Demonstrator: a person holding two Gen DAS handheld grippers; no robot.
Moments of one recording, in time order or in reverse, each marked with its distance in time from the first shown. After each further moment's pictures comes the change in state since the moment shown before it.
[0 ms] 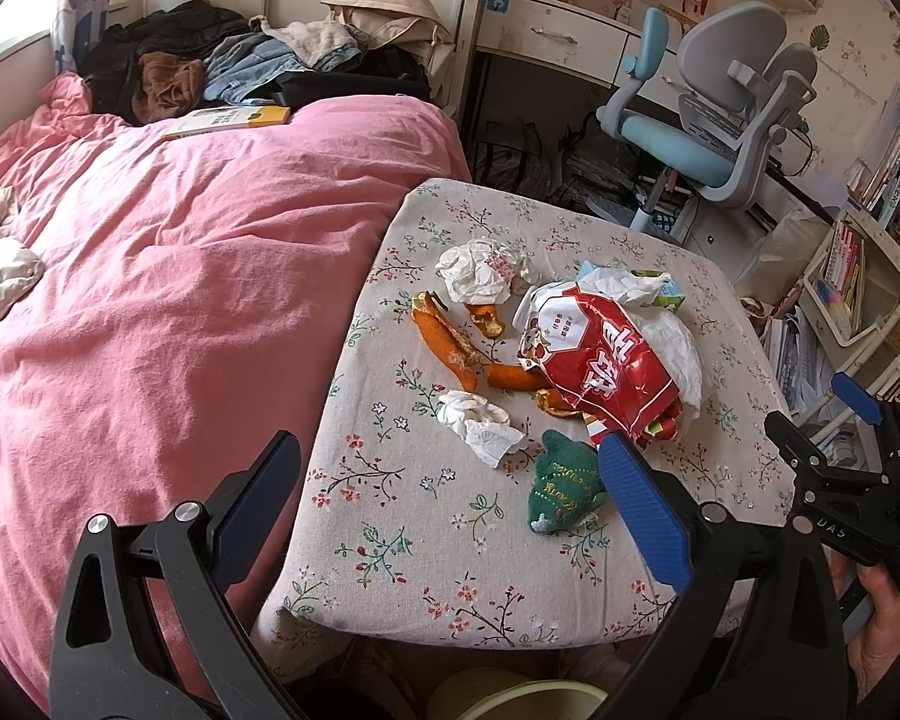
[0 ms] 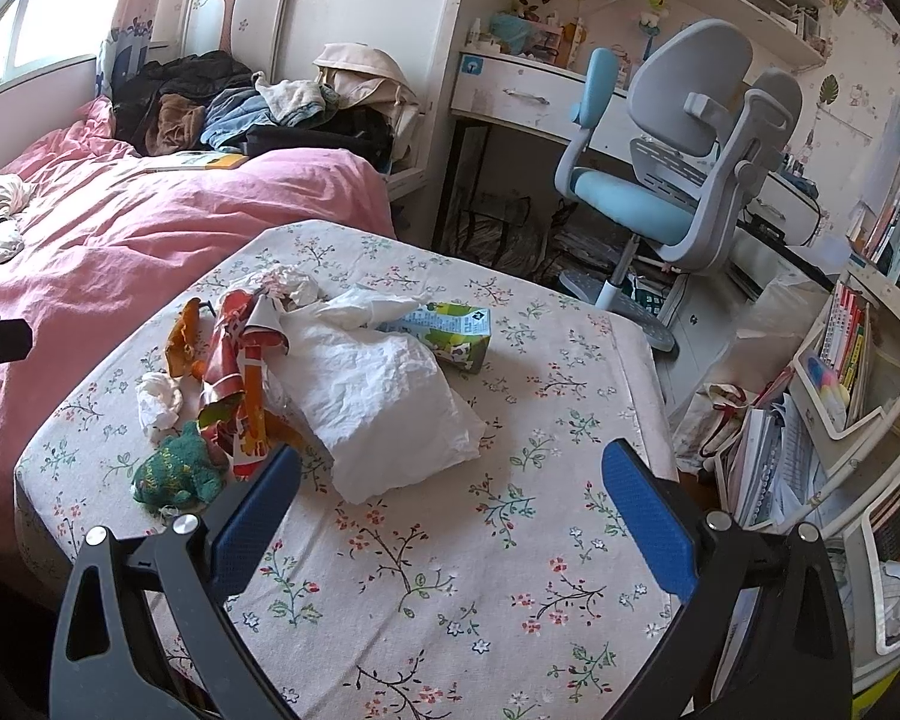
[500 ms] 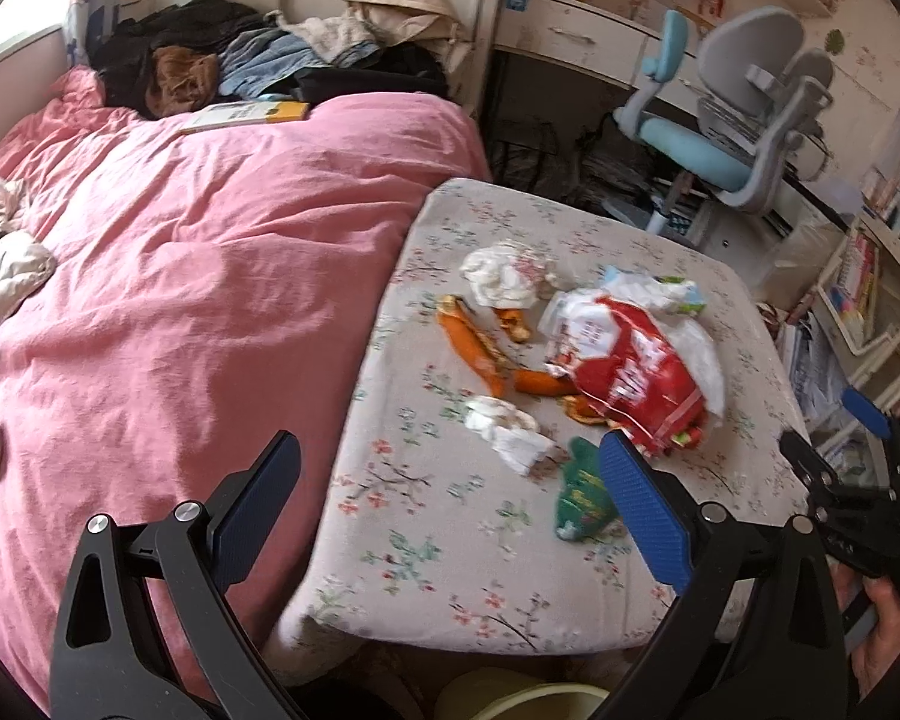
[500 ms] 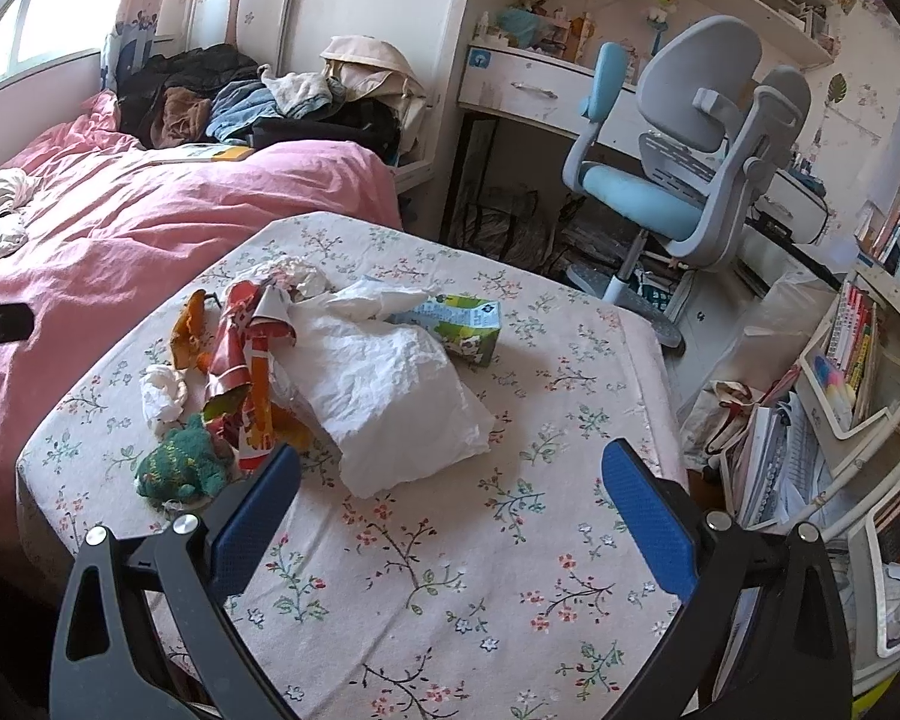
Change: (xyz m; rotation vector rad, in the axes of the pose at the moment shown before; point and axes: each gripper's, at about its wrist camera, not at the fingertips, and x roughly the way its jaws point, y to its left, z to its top) left arm 0.007 0.016 0.001 -0.031 0.008 0.038; right arm 0.003 0.008 -0.001 -0.013 0.016 0.025
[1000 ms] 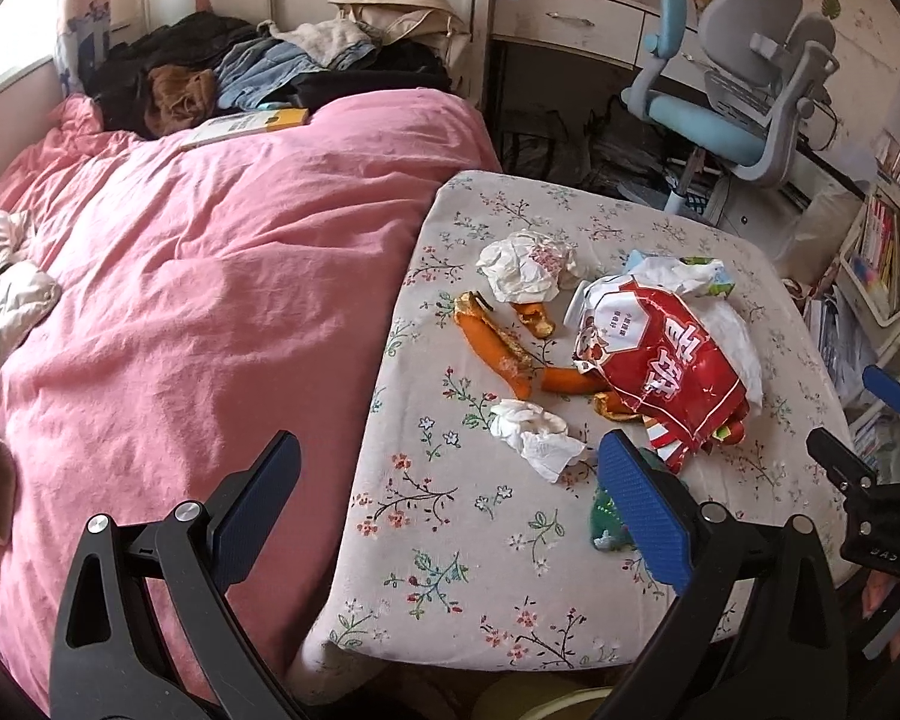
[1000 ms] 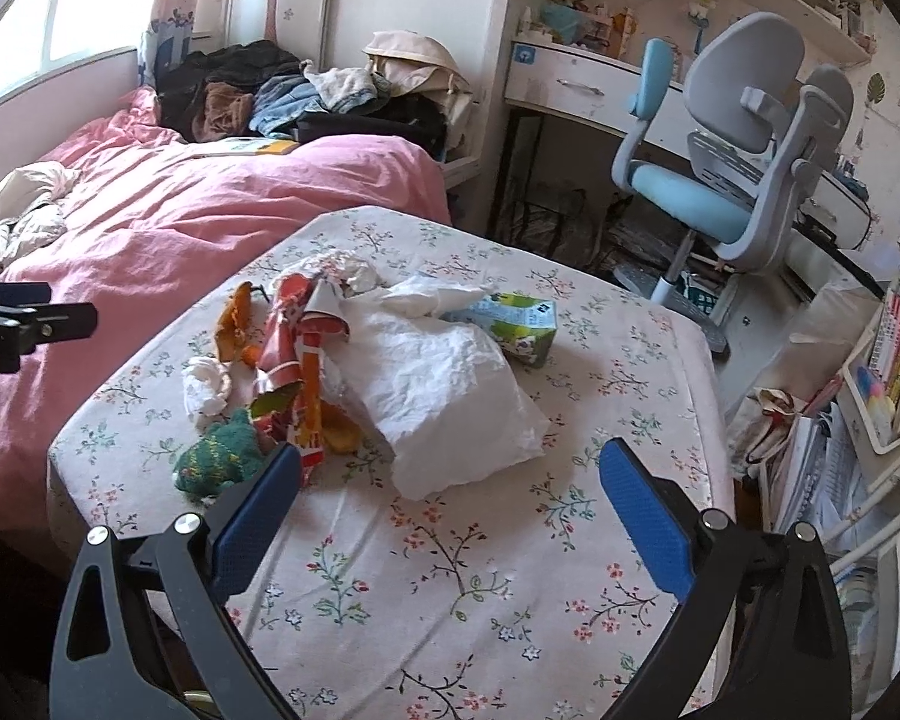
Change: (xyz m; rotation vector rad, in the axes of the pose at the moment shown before) left arm 0.010 -0.014 0.006 0.078 0.023 0.054; right arm 0.000 0.008 0.006 -0.027 -0.003 0.124
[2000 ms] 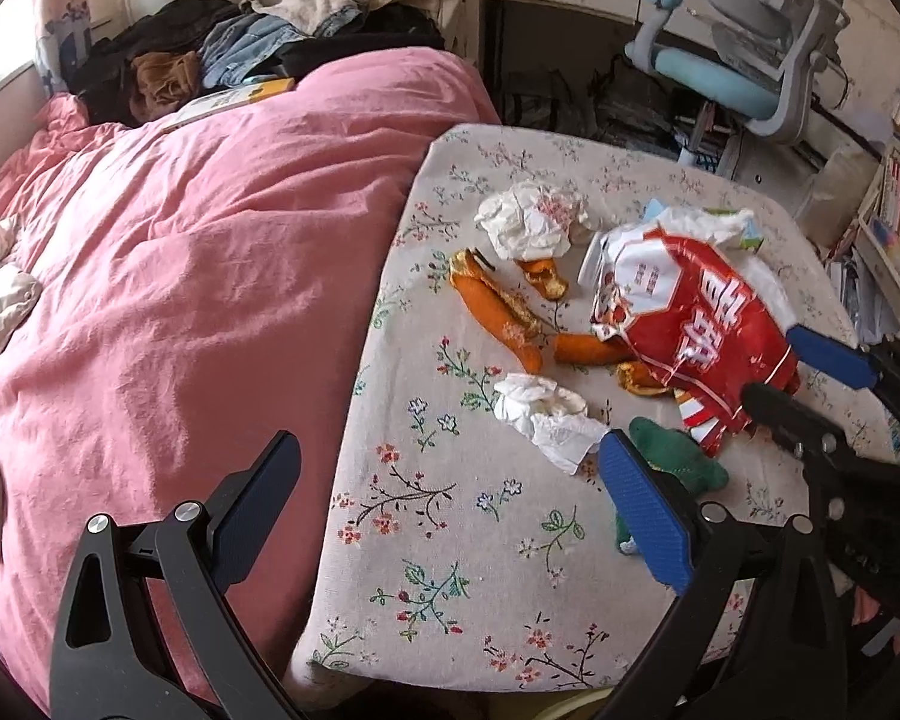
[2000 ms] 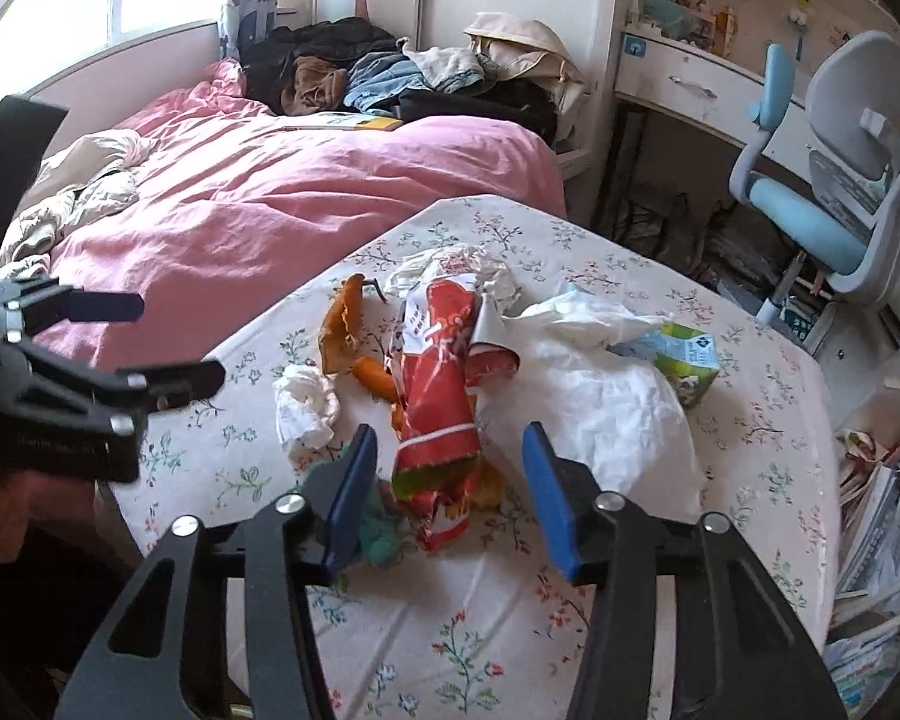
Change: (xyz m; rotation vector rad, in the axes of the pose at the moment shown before) left arm 0.043 -0.009 0.008 0.037 0.103 0.021; right arm 0.047 0.049 0.022 -0.081 0.062 0.210
